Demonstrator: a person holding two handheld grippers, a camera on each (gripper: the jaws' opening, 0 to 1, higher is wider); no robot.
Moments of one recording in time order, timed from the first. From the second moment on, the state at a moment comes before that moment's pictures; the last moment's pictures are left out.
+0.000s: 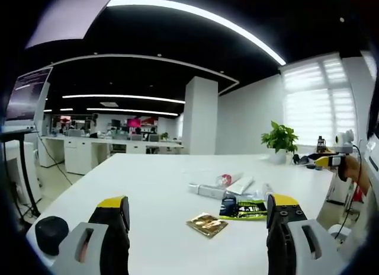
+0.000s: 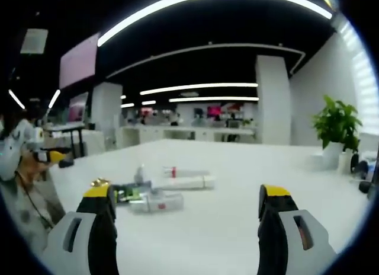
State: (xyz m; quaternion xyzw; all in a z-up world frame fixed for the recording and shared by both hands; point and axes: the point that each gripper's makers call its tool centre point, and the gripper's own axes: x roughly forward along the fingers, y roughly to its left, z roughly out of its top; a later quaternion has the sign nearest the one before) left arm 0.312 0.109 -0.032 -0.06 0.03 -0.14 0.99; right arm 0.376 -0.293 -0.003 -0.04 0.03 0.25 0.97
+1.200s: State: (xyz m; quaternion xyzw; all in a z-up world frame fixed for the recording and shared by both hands) left arm 0.325 0.106 -0.028 -0.10 0.02 -0.12 0.99; right arm 0.377 -0.279 -0.012 -0.05 0.02 0.28 0.96
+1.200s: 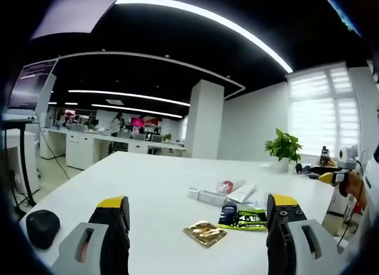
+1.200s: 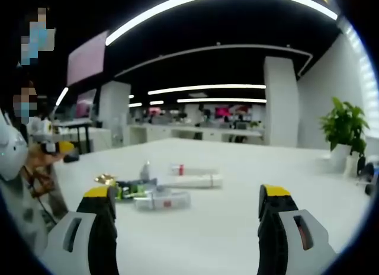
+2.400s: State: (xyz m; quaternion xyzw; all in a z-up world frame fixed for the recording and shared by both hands) left arm 0.326 0.104 -0.037 -0.10 0.02 -0.12 0.99; right arm 0.423 -0.214 0.022 -0.06 -0.03 0.39 0.92
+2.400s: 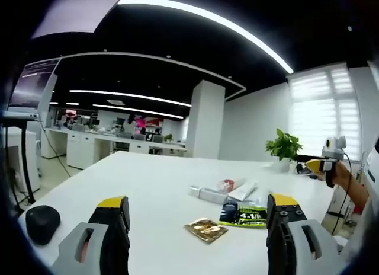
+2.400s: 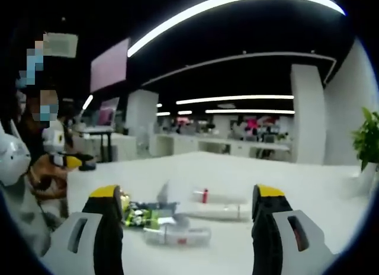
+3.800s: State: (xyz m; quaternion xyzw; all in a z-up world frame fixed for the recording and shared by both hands) left arm 0.321 0.090 -0.043 -0.11 0.04 -0.13 0.99; right arm 0.626 -0.080 -0.102 -0.36 0.23 0.55 0.72
